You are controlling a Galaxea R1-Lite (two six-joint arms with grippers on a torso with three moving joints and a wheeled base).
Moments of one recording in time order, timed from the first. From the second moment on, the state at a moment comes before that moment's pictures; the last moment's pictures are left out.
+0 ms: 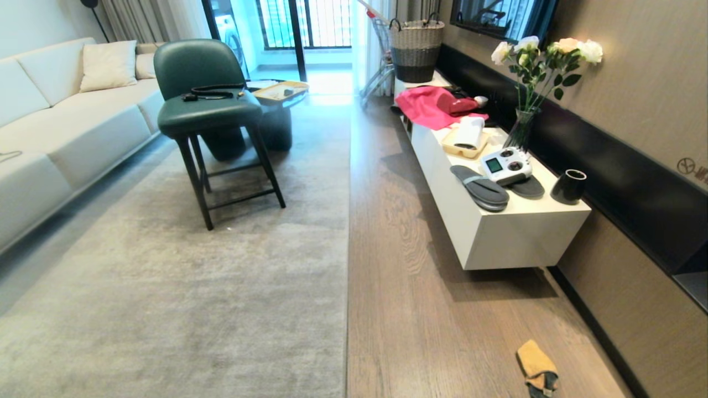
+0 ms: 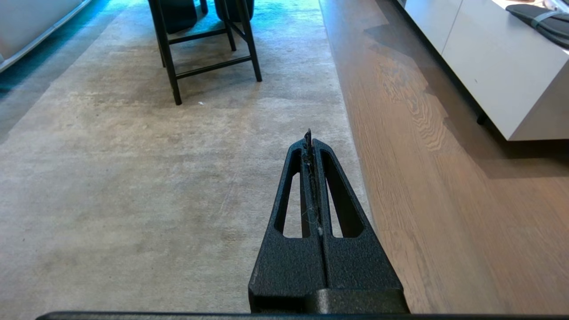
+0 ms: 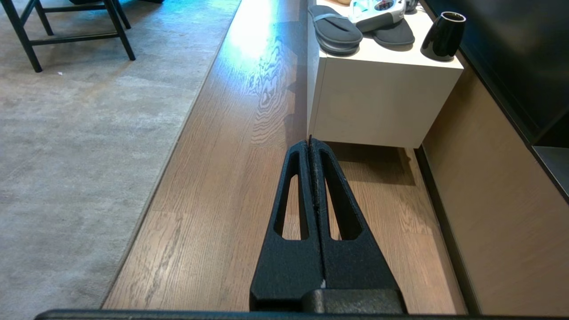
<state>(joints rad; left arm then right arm) 0.00 0.00 0.00 0.00 0.00 0.00 0.01 0.00 0.00 0.01 0.06 -0.09</state>
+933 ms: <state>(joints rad) 0.00 0.00 0.00 0.00 0.00 0.00 0.01 0.00 0.00 0.01 0.06 -0.09</state>
